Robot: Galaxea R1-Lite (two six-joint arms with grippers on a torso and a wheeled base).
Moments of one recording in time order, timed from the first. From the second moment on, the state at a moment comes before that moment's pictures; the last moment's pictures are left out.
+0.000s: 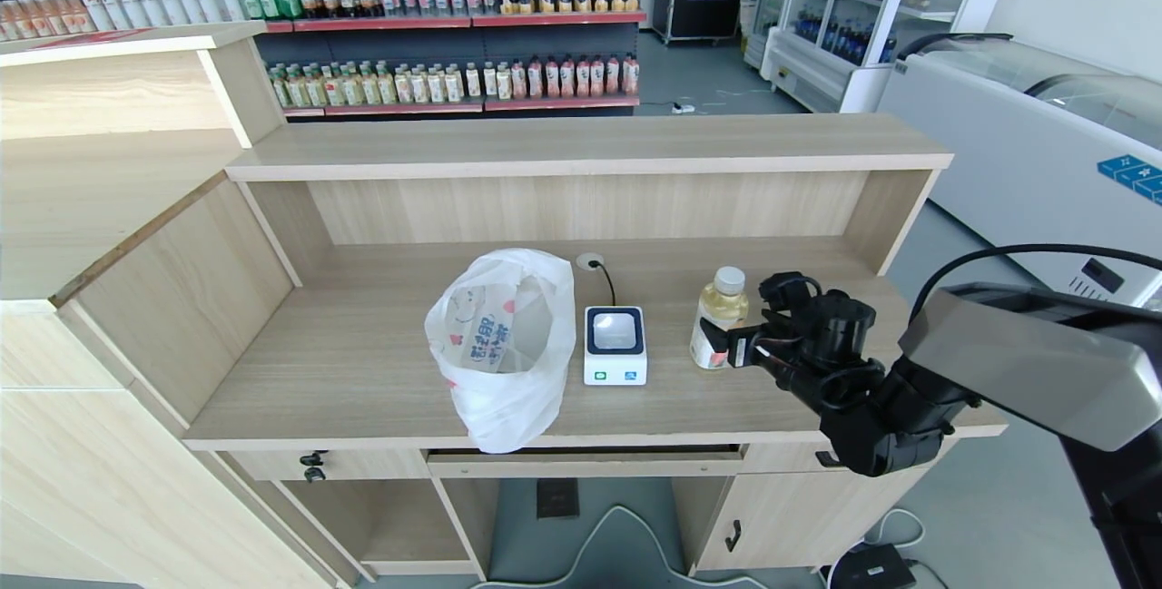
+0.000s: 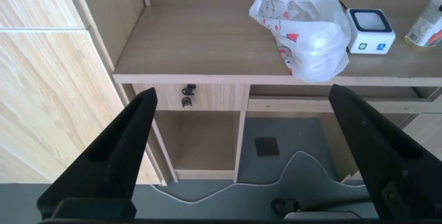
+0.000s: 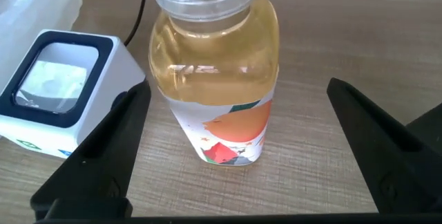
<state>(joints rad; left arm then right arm) 0.00 0.00 0.00 0.00 0.00 0.00 0.26 2.43 -1.02 -1.30 -0.01 -0.01</state>
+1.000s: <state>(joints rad) 0.00 0.00 0.00 0.00 0.00 0.00 0.27 2.54 -1.24 -1.19 0.01 -0.03</state>
